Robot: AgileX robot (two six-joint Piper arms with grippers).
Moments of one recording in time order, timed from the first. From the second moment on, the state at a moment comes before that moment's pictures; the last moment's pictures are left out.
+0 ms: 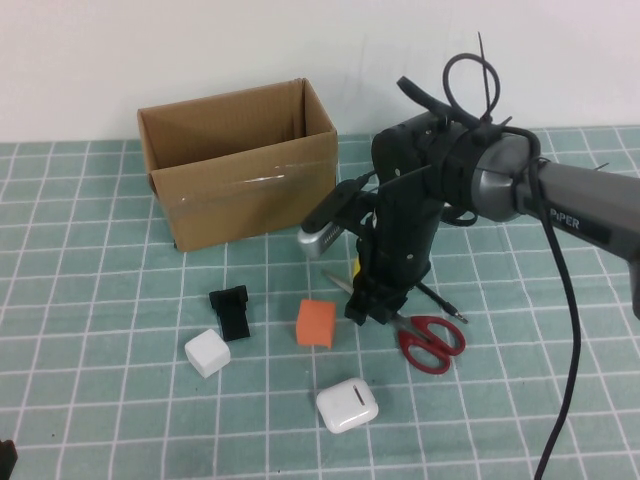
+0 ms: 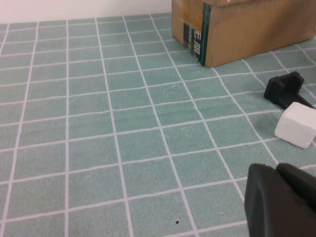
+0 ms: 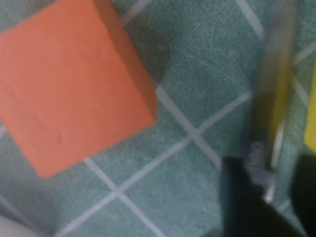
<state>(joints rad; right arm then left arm) 0.61 2.13 -1.76 0.02 1.08 -0.30 -0.21 -0.01 0.03 -0.01 0.36 0.07</state>
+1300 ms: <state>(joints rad) 0.66 2.01 -2.14 -0.10 0.51 -0.78 -0.21 -0.01 0.03 -0.01 0.36 0.07</state>
